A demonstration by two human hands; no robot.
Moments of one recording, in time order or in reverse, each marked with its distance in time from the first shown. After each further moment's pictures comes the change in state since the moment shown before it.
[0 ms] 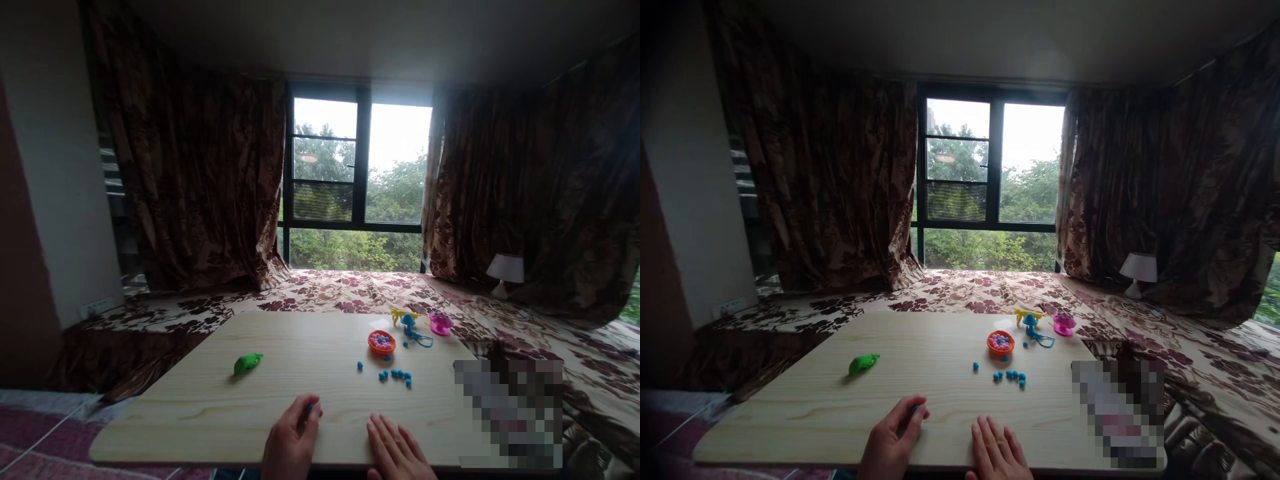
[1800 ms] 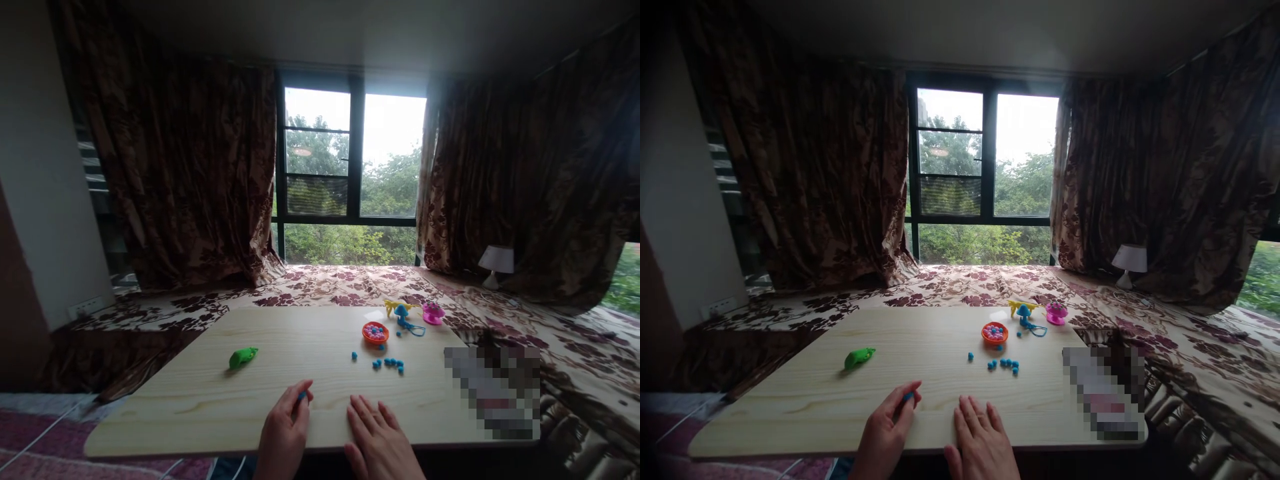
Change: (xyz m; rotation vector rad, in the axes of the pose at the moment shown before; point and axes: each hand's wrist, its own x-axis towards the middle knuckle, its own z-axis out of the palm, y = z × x) left_hand 0.005 -0.009 0.002 -0.020 -0.033 0.034; right_hand 0.026 -0.019 -0.014 -0.001 -0.108 0.095
